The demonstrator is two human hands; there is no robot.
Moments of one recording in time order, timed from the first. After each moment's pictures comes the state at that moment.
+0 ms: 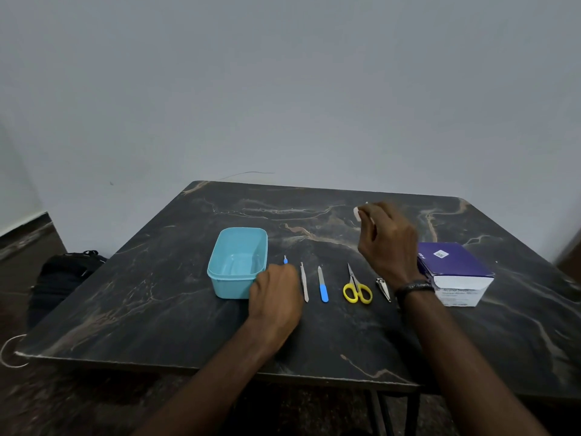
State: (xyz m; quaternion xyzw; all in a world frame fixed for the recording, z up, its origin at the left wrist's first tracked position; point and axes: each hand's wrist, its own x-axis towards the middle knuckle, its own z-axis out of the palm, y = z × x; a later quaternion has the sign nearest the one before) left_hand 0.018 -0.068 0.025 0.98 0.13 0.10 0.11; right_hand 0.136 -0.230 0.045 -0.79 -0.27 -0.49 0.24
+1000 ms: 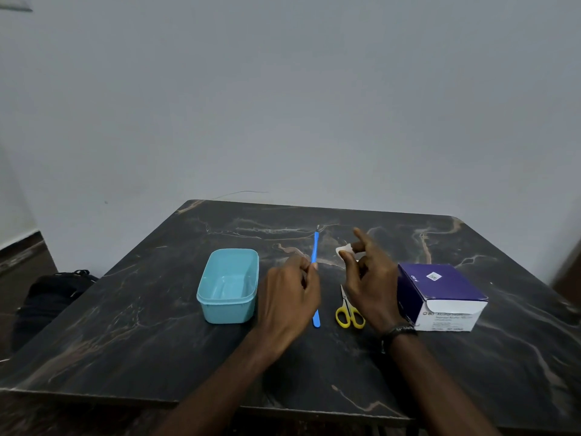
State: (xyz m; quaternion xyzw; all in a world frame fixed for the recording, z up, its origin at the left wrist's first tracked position) left_hand 0.048 -0.079 0.028 0.86 0.00 0.34 0.37; right_hand 0.127 -0.221 0.013 -0.77 -0.24 -0.41 0.43
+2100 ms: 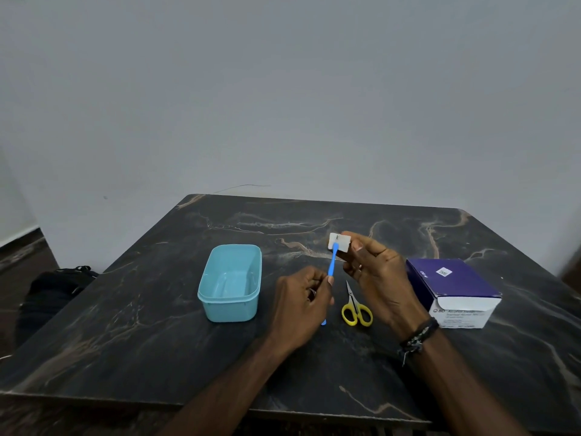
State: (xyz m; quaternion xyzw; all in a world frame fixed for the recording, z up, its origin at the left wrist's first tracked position) left_hand 0.054 -0.081 -0.001 0.80 -0.09 0.26 0.53; right_hand 0.114 -0.221 0.036 -0.55 -0.16 0.03 0.82
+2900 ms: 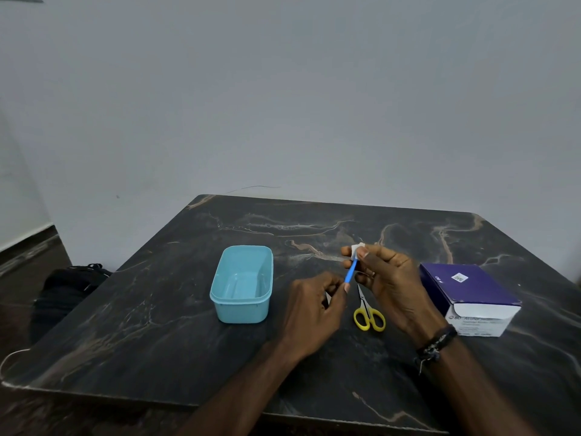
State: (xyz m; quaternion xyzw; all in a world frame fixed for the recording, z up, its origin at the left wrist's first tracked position) left_hand 0.051 -0.080 -0.001 0.81 -0.14 0.31 0.48; right_hand 0.114 -0.225 0.035 -0.59 -0.21 0.05 0.78
